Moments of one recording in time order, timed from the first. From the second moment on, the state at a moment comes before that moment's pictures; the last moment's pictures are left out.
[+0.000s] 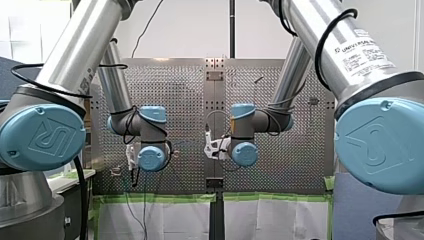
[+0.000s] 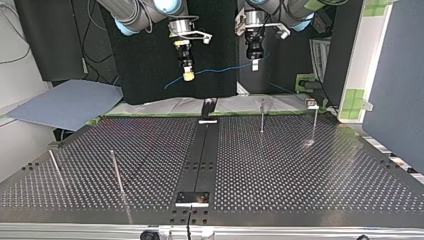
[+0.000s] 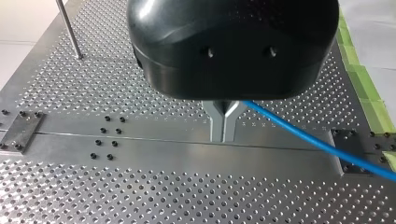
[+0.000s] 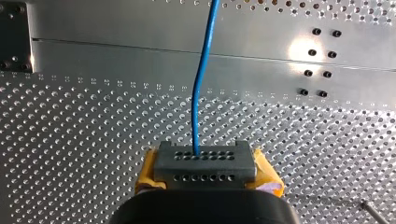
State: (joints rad) left arm -0.55 -1.99 -2.39 -1.89 -2.15 -1.63; right arm 2.37 -1.00 2.02 -1.04 1.83 1.47
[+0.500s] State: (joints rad) left arm -0.54 -2.00 -2.39 -1.90 -2.15 -1.62; right arm 2.37 -1.00 2.02 -1.04 1.83 1.47
